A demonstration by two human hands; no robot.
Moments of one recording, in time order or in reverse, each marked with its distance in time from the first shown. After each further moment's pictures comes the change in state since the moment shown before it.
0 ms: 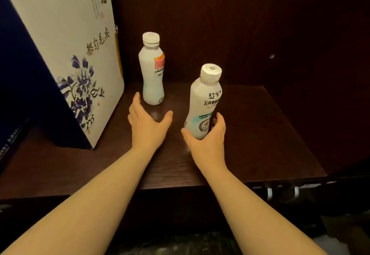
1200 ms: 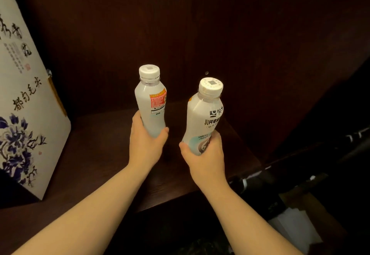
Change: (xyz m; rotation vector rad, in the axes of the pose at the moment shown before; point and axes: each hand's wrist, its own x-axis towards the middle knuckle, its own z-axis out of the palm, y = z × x) left_hand -0.025 0.093 0.050 -0.209 -0.287 0.170; right_hand -0.012 -0.019 -0.110 0.098 0.253 -0.064
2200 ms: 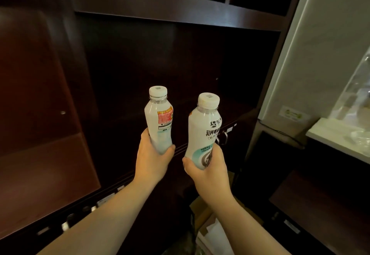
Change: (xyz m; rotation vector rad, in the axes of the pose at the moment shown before) left_hand -0.222 0.278 0.393 -0.095 -0.247 0.242; right_hand 0.013 0.066 -0.516 0.032 0.217 -0.107
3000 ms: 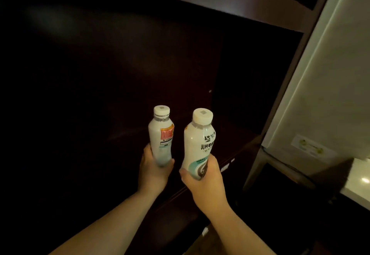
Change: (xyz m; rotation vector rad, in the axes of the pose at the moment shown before) left_hand 0.220 -0.104 0.263 -0.076 -0.045 -0.223; right_hand 0.291 0.189 -0.023 -0.082 -0.023 0.068
